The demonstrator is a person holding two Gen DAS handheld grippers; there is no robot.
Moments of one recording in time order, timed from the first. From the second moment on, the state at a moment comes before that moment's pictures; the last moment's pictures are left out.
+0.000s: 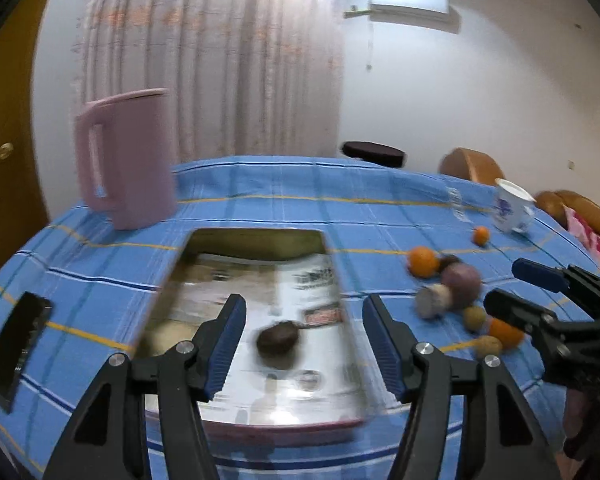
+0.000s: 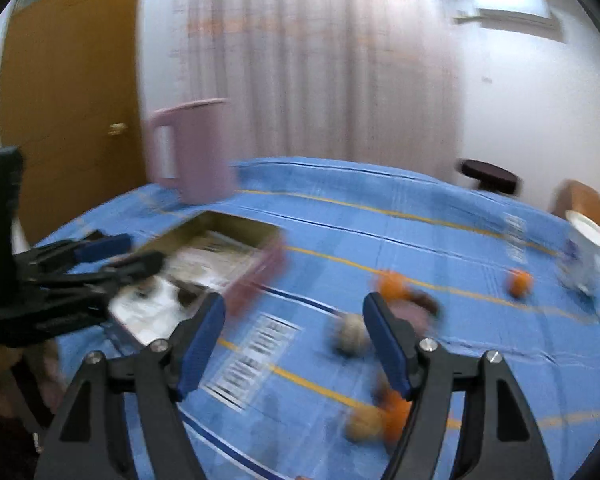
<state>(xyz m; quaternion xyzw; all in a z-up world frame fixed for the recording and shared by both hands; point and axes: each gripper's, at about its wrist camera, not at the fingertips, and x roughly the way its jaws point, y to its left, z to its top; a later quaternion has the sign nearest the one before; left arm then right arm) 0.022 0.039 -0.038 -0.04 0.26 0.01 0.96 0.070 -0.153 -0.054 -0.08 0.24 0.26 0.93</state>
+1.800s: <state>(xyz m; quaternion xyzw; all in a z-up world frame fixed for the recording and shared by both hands) 0.067 -0.098 -0.084 0.00 0.38 -0.16 0.91 0.091 -0.259 -0.086 0.00 0.30 0.16 0.94</state>
